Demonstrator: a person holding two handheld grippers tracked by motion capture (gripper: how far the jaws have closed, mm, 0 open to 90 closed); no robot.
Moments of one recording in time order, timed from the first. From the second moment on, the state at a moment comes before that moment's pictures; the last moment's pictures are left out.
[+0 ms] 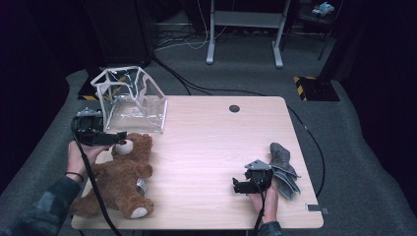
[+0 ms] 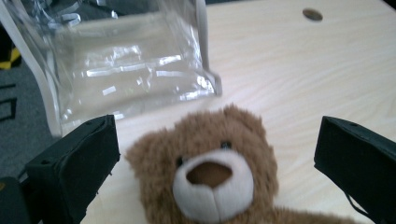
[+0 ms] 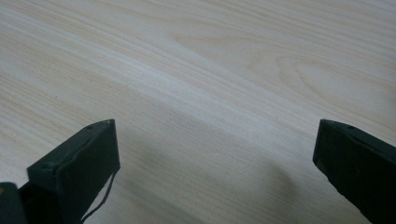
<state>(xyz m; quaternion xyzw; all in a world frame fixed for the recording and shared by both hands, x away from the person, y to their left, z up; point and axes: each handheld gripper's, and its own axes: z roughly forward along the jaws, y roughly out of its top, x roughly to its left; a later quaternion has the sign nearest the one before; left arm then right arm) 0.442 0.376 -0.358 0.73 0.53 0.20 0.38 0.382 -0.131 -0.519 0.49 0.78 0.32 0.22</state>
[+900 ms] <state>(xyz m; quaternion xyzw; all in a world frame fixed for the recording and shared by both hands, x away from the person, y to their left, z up) 0.549 0.324 -0.329 0.74 0.49 0.27 0.36 0.392 -0.132 -0.530 0.49 0.78 0.33 0.21</state>
